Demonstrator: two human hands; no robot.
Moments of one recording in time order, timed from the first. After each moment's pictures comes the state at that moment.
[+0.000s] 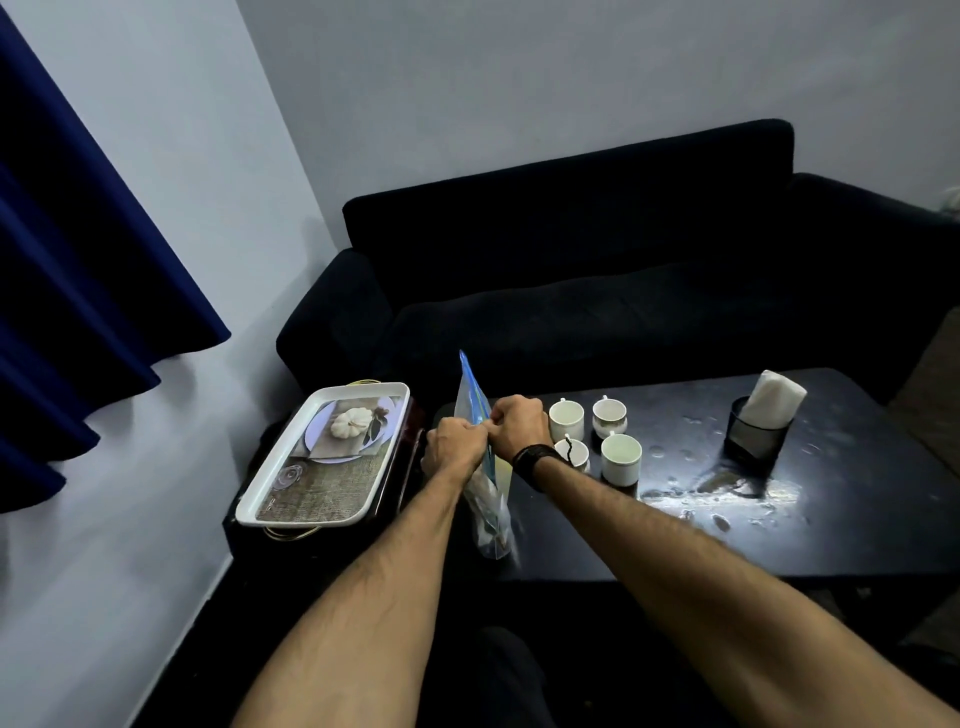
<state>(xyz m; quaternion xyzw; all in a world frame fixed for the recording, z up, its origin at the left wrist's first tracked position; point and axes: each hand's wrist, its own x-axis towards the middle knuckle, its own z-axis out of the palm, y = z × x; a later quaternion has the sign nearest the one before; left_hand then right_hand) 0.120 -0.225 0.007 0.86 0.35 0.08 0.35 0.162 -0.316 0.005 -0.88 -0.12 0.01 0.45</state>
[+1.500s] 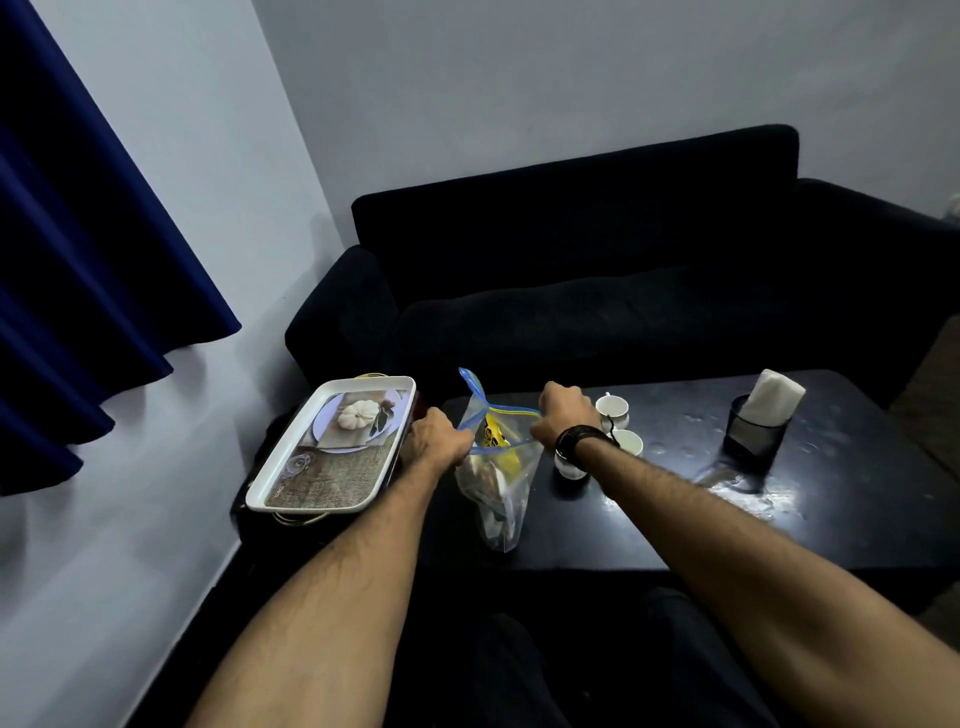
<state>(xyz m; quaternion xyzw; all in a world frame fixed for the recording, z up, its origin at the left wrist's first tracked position) 0.097 -0.198 0.020 0.92 0.34 0.02 0.21 0.175 -0.364 0.011 -0.95 -0.12 0.01 0.27</state>
